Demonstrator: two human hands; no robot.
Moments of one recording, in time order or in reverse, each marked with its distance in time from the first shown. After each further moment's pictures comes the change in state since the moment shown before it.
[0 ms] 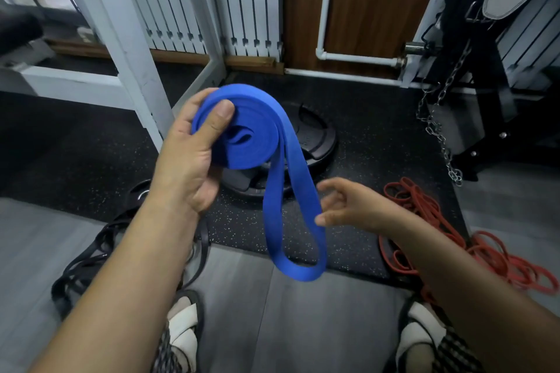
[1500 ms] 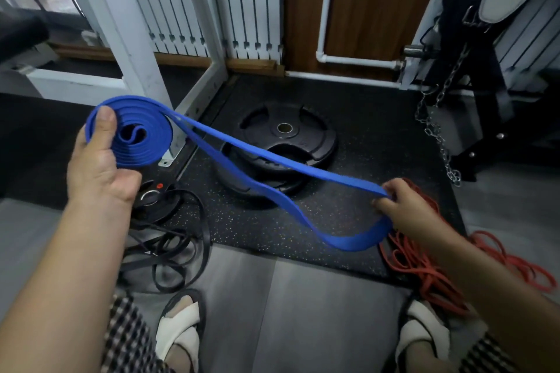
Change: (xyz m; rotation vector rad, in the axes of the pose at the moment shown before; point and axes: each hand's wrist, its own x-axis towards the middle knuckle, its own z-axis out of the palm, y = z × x) left_hand 0.028 0.024 -0.100 -0.061 0.504 0.100; right_hand -0.018 0.049 -0.027 -0.057 0.481 0.097
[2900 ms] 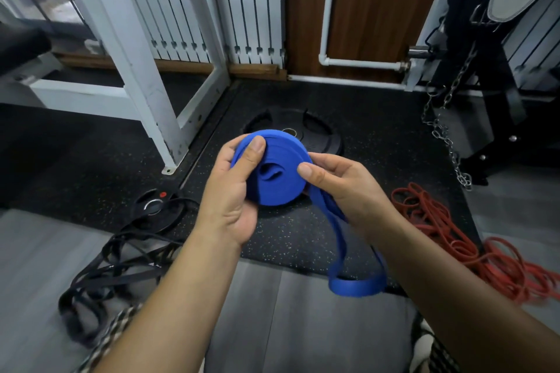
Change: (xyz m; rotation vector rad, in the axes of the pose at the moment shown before) left_hand -0.085 -0.061 0.072 0.038 -0.469 -0.246; right_hand -0.016 -0.105 0.043 0.809 -0.343 -0.329
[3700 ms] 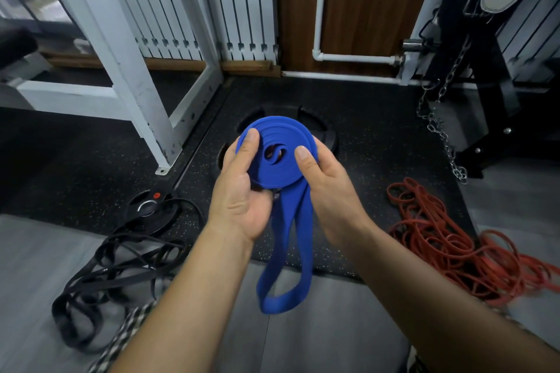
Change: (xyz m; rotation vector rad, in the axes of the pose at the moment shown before) left_hand 0.008 -0.017 0.018 -0.225 0.012 -0.142; right_hand 0.006 0.010 0.019 0.091 0.187 -0.070
